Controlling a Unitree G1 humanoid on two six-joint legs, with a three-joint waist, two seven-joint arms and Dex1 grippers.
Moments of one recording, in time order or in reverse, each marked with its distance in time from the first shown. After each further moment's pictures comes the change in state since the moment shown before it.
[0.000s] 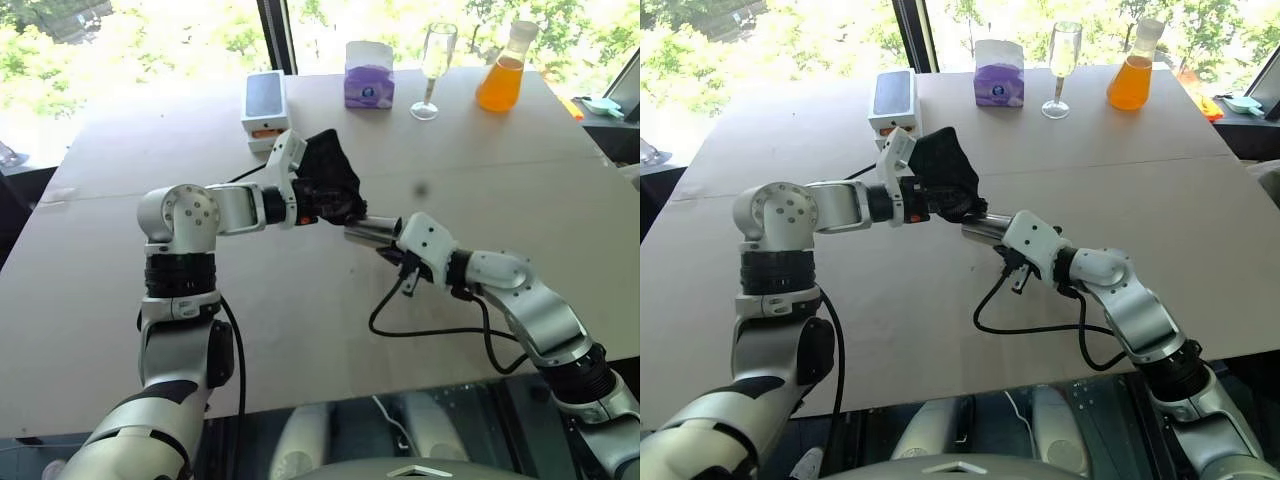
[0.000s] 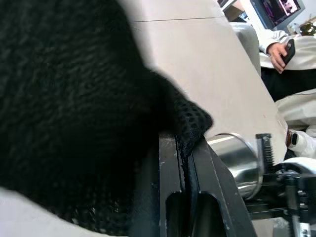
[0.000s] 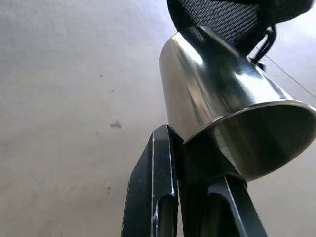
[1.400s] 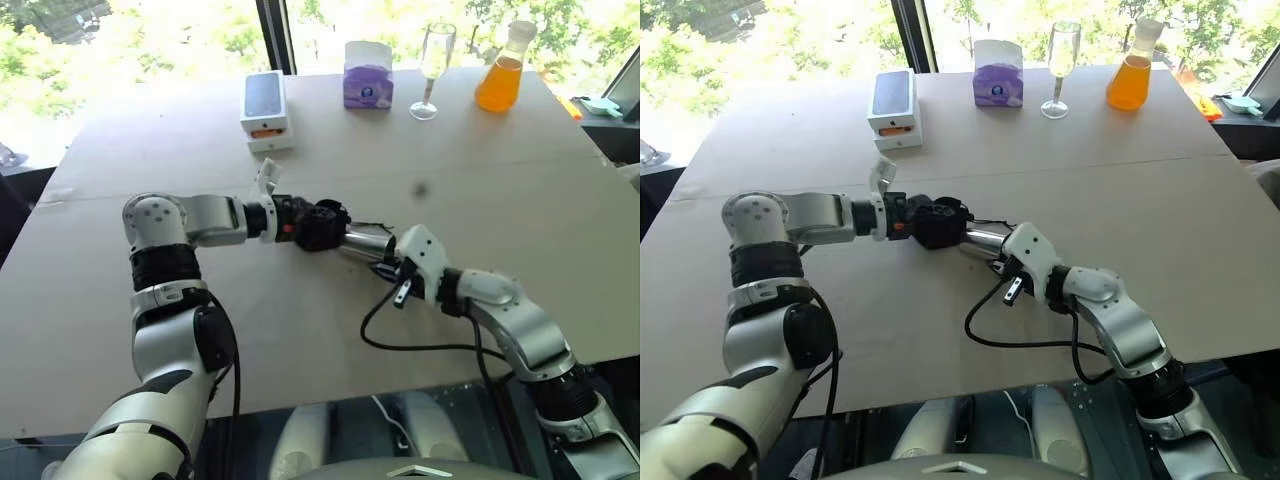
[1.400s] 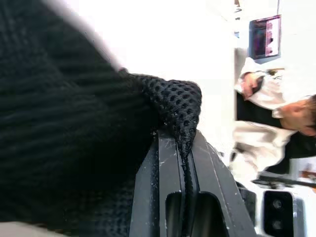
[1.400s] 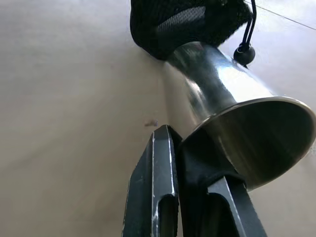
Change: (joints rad) left arm -0.051 0.026 0.252 0.354 -0.273 0.223 0.367; right arm 0.105 0.111 -0.040 0.020 0.092 0.021 -0.018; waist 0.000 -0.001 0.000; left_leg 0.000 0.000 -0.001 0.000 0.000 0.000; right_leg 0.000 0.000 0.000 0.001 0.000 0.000
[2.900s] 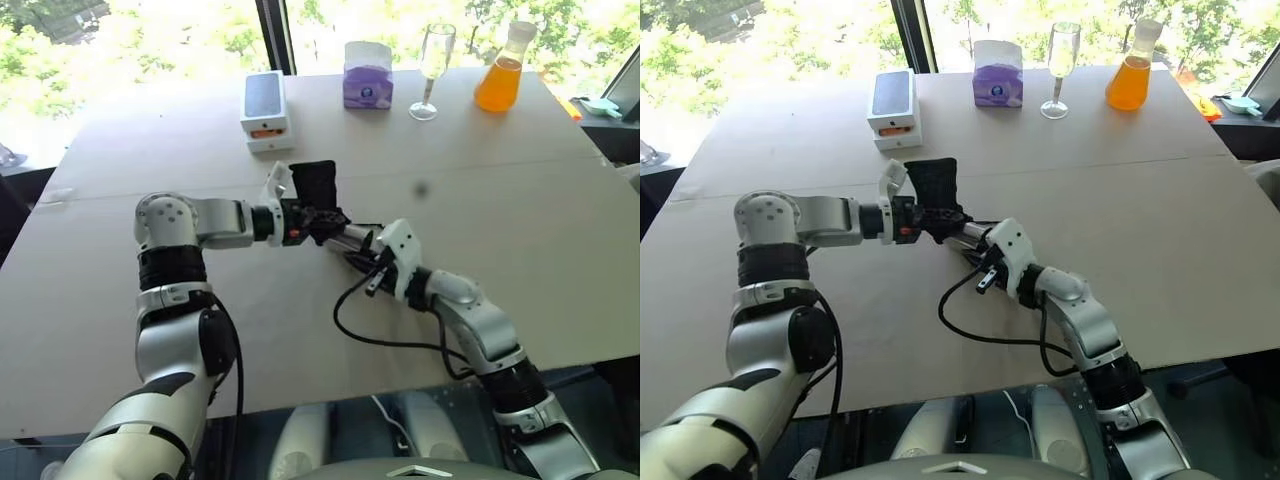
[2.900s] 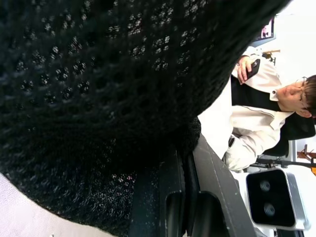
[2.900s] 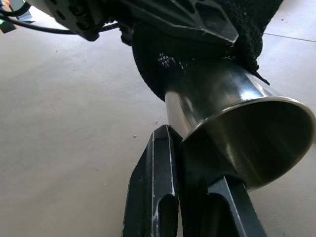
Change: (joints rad) left arm 0.027 -0.022 -0.041 -0.005 -0.013 -0.003 -0.087; right arm -0.032 0.252 -0.017 0.258 0.015 -0.179 -0.098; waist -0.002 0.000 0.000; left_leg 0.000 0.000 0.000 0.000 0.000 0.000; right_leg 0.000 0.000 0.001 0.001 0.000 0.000
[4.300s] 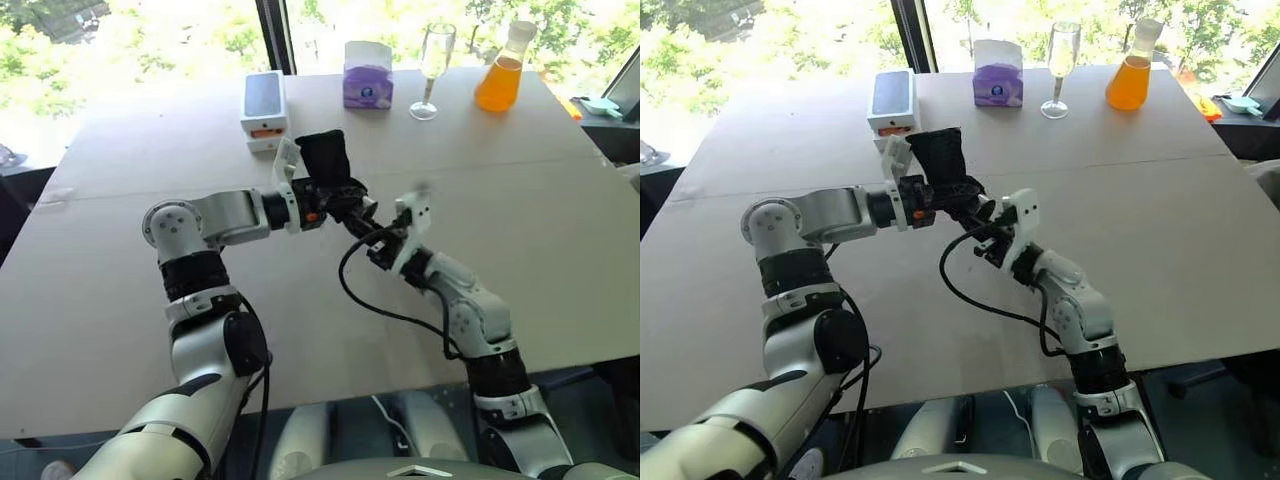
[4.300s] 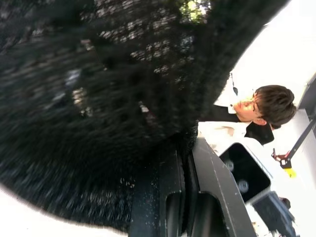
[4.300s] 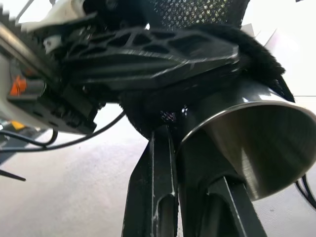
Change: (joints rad) left arm -0.016 -0.197 0.202 -0.144 -0.228 0.002 0.299; right arm -0.071 0.130 -0.112 0.038 0.202 0.008 -0.007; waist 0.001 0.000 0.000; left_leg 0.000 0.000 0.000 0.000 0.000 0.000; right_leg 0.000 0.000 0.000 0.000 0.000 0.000
